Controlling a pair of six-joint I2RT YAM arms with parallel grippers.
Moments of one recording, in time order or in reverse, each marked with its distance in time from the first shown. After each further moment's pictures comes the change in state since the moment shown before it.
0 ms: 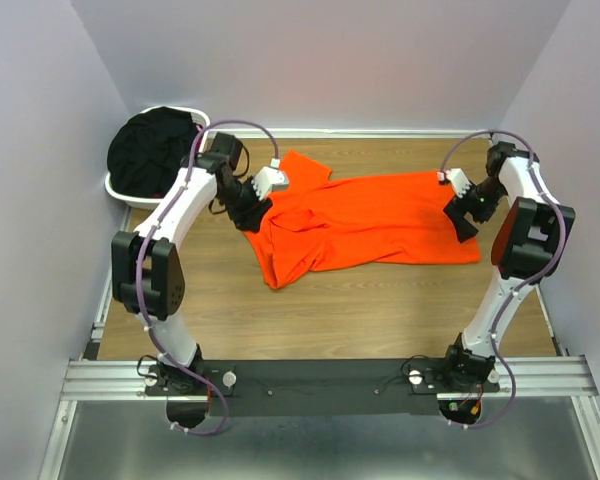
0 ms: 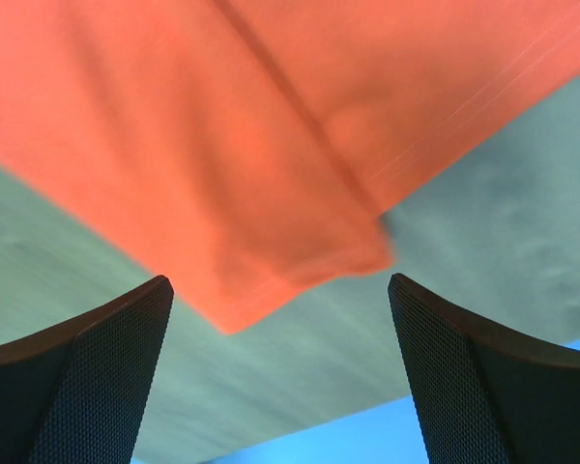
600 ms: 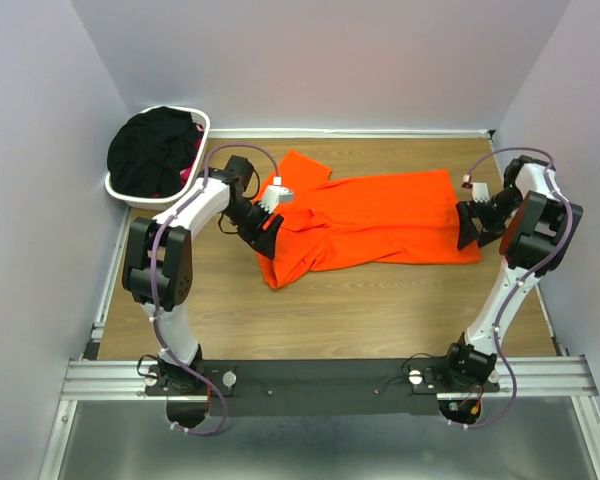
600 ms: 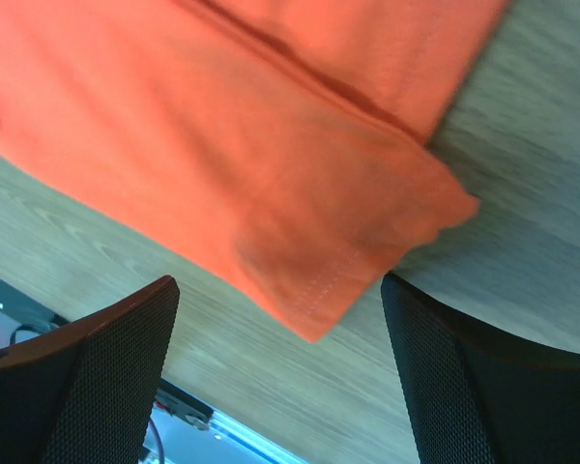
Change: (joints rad) left arm -0.028 0.034 -0.198 0.039 0.155 -0.315; right arm -0.149 0.156 0.072 -0.164 -0.142 0.373
